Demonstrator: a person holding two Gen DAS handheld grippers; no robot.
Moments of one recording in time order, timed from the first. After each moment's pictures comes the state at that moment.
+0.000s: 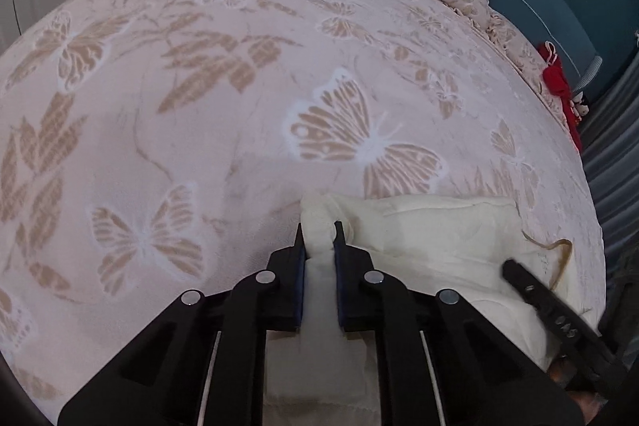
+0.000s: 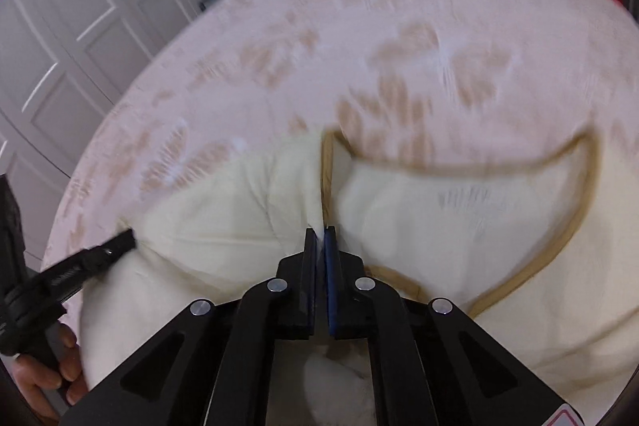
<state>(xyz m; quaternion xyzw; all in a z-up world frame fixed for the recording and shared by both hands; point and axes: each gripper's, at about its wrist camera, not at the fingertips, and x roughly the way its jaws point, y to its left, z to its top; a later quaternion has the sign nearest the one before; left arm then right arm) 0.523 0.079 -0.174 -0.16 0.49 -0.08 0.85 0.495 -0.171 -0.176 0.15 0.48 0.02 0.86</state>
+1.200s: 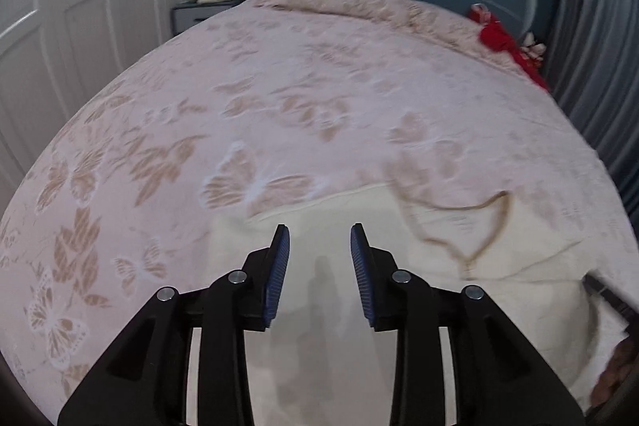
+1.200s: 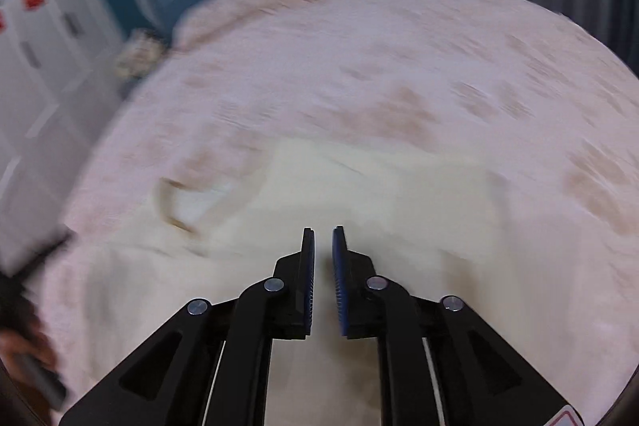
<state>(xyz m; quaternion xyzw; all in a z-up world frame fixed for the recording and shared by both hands) 0.454 -0.017 -0.067 -0.02 0.40 -0.15 0.90 0.311 -0.337 -0.101 0.21 0.42 -0.16 0.87</state>
